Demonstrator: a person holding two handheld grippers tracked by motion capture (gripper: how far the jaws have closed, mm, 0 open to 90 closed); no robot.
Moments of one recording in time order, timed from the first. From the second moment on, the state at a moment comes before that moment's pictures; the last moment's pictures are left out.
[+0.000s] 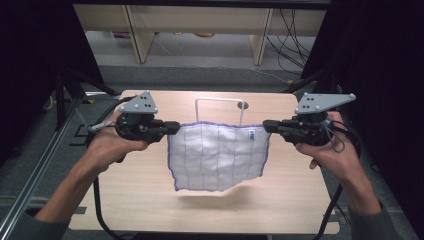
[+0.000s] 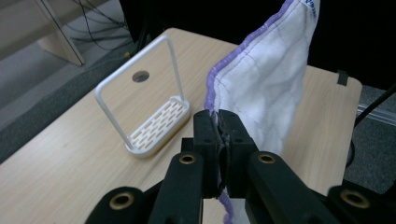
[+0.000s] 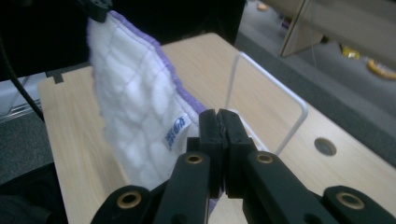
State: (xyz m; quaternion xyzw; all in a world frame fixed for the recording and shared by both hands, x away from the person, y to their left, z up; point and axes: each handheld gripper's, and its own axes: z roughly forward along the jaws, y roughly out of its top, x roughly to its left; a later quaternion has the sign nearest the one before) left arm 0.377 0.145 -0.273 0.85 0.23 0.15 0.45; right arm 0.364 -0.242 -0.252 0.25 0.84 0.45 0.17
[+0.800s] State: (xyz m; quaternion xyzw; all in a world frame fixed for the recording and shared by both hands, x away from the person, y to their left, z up) left arm 0.435 0.136 -0.417 0.85 0.29 0.17 0.40; right arm 0.443 -0.238 -0.394 0.30 0.87 0.37 0.13
